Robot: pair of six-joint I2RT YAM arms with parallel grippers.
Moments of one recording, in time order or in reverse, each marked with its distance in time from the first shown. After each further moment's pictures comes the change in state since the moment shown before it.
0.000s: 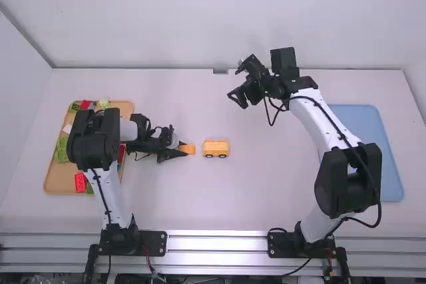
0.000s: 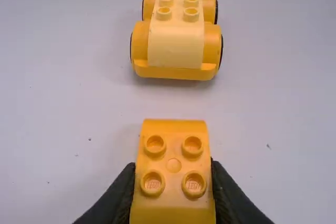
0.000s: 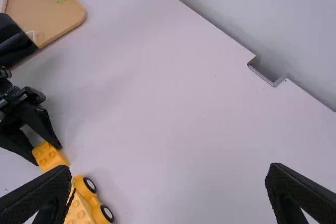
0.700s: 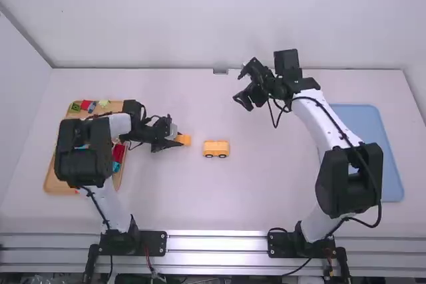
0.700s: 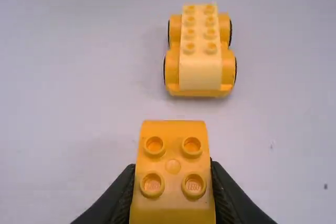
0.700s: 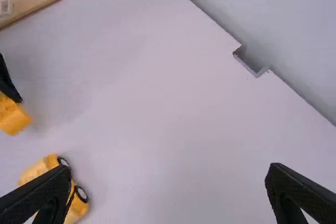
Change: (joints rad) left arm -0.005 -0.230 0.055 -0.177 -0.111 -0.003; right arm -0.031 0.000 -0.055 0.036 0.011 -0.151
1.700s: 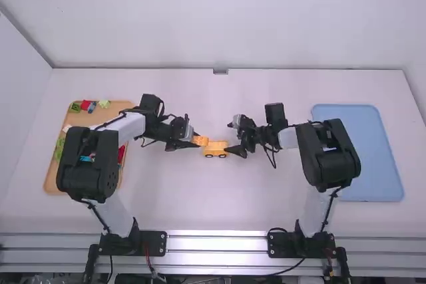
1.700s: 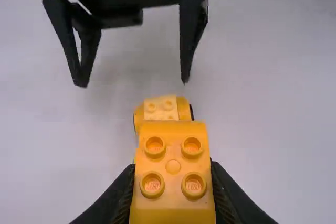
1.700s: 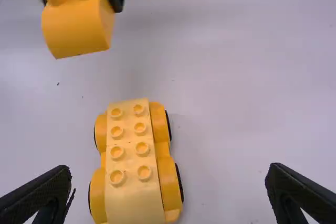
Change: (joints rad) left arm -0.190 -0.095 0.000 0.024 0.049 -0.090; right arm 0.017 0.258 -0.518 0.653 -0.526 -0.306
